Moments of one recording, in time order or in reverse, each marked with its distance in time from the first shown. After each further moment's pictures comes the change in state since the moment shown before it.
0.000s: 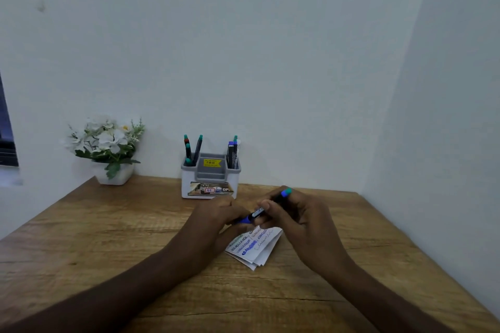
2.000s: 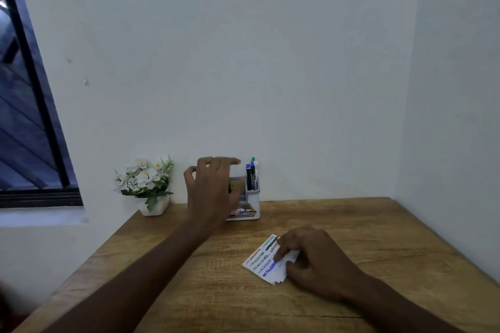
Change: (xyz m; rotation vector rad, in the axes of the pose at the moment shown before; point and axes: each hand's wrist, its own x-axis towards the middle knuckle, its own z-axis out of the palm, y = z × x) left_hand 0.079 -0.030 -0.047 0.624 0.370 -0.223; right_hand -0.001 0.036 -0.005 -0.445 -0.339 0.026
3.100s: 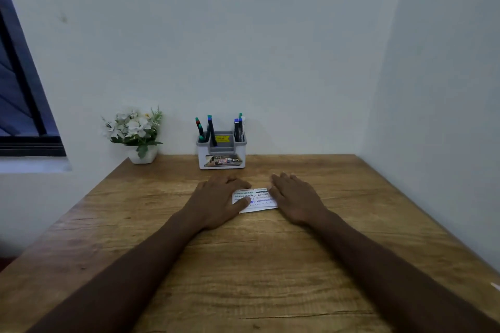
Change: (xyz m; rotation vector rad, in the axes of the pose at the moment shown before) left_hand -0.105 0.015 -0.026 -0.259 -0.753 0.115; right_hand 0.002 -0.005 0.014 -0.337 -0.166 0.353
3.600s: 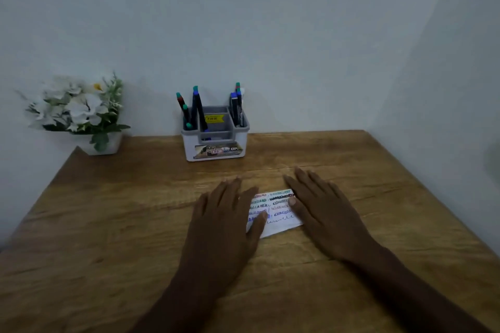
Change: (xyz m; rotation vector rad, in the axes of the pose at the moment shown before) left_hand -0.013 0.004 0.039 -0.024 0.046 -0.068; right_hand -0.029 0.012 0.017 -0.052 0.000 0.053
